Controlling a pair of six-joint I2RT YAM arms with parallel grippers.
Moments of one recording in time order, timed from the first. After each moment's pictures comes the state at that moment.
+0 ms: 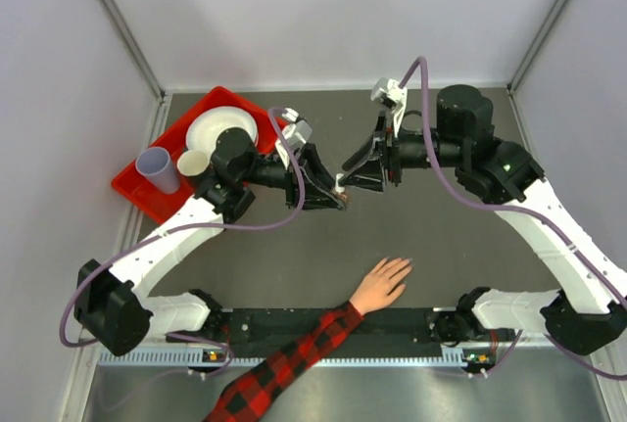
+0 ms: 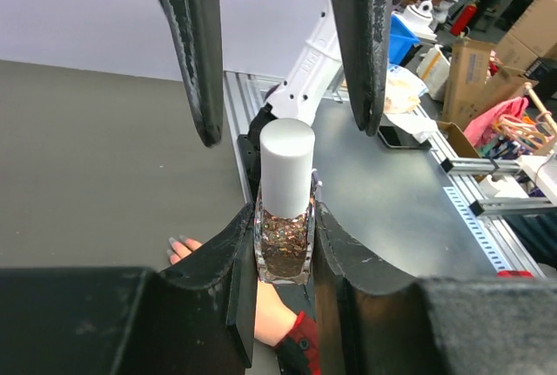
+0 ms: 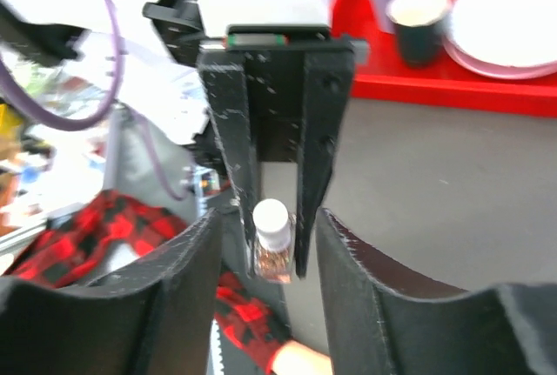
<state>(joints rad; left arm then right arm) -0.61 1.22 0.98 0.43 1.20 -0.49 0.68 1.19 1.54 -0.62 -0.72 0.15</state>
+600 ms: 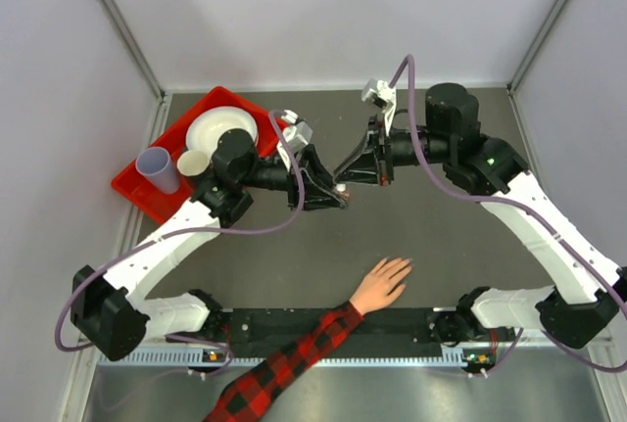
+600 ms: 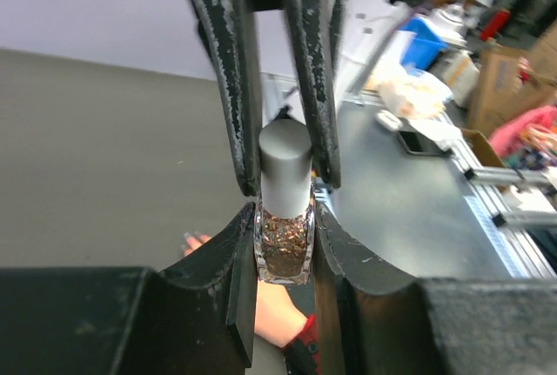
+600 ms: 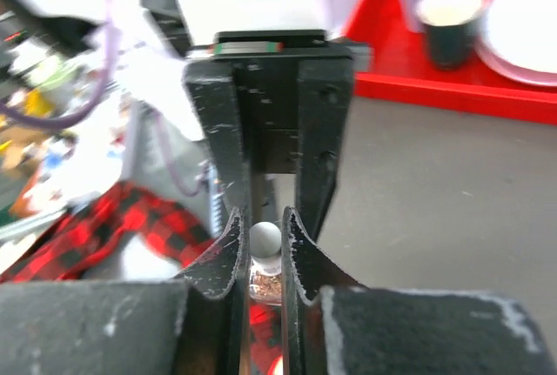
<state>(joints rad) -0.62 1.19 0.98 0.37 1.16 -0.44 0.67 1.25 1.52 -0.56 -0.86 0.16</state>
